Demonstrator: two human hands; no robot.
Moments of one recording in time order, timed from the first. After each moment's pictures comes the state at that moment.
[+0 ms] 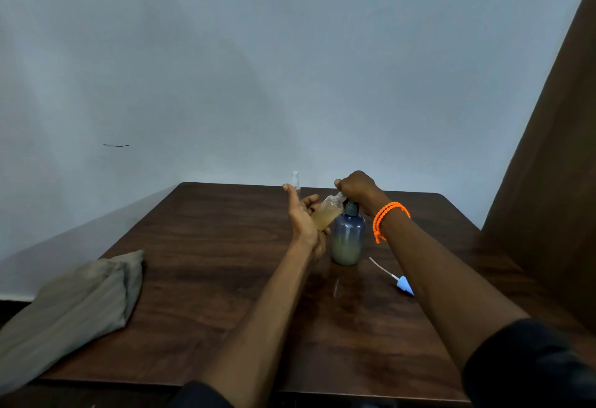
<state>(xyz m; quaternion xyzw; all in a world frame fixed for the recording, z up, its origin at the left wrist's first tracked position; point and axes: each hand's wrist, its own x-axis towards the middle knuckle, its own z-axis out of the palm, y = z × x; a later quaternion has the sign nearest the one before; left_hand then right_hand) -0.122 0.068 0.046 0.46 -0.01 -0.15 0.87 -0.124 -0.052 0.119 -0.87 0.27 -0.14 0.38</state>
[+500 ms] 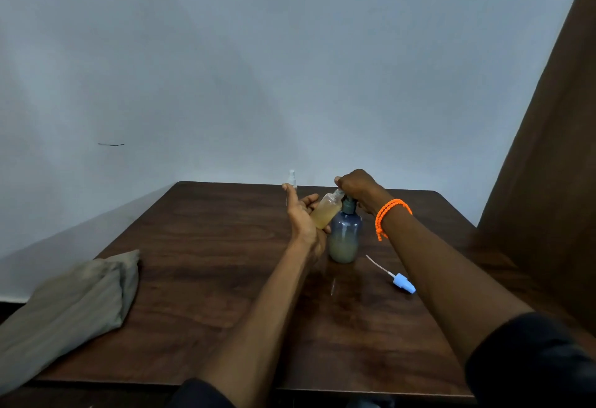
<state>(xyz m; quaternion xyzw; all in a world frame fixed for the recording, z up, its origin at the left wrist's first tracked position) -0.124 0.063 0.045 0.45 -0.02 -0.17 0.88 -0.137 -0.053 0.128 -0.86 0.26 -0.13 0.42</state>
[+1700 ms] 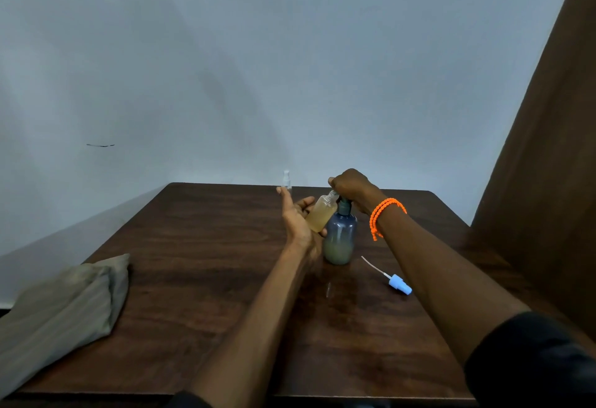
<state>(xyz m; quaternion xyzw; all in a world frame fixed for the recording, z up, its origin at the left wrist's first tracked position) -0.125 0.063 0.039 0.44 -0.03 -0.16 0.88 -0.133 -0.051 0.129 -0.88 0.25 -0.12 0.38</state>
